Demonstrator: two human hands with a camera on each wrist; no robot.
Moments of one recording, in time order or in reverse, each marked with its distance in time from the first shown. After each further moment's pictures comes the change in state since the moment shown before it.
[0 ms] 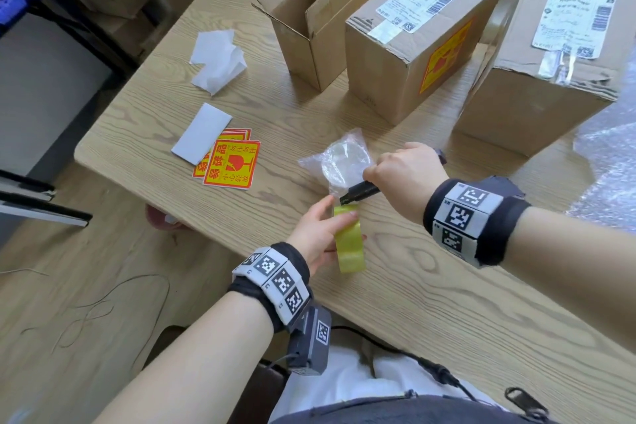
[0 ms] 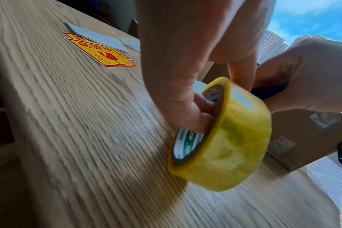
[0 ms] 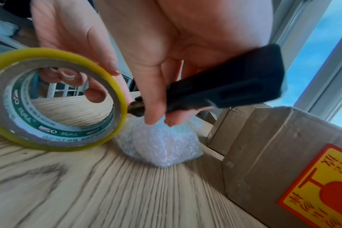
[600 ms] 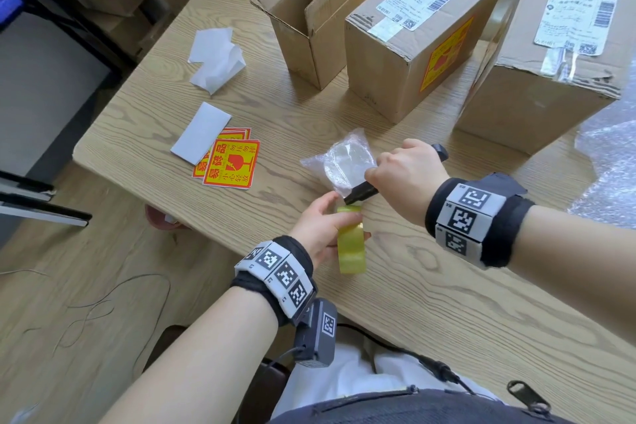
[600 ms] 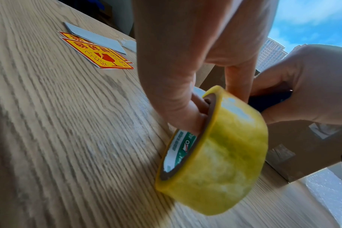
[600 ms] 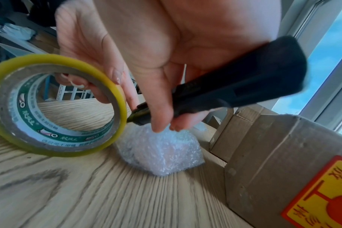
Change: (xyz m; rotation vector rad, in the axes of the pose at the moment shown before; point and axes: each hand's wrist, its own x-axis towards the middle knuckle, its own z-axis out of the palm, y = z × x) left_hand 0.006 0.007 0.000 -0.013 -0.008 -0.040; right_hand -0.001 -0.001 -0.002 -0.083 0.017 -0.022
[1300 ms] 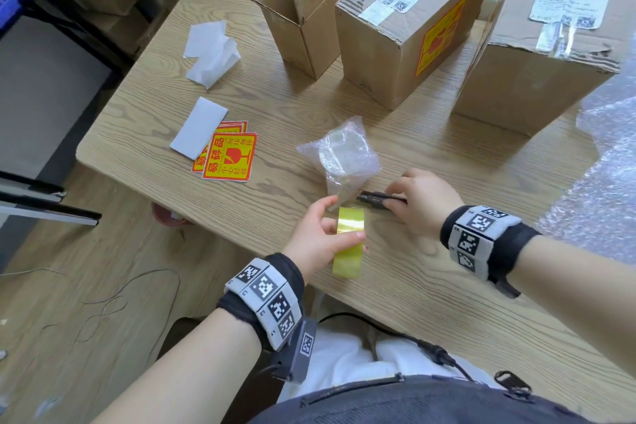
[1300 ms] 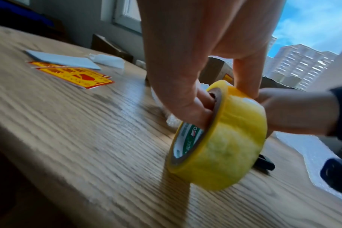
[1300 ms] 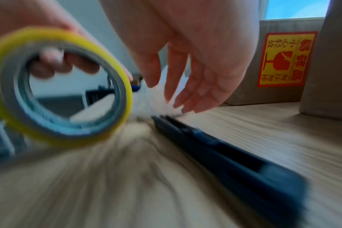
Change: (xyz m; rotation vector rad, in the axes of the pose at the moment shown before) left_hand -0.018 -0.029 -0.005 0.264 0.011 0.144; right_hand -0.020 0.001 0.083 0.670 -0.080 0.305
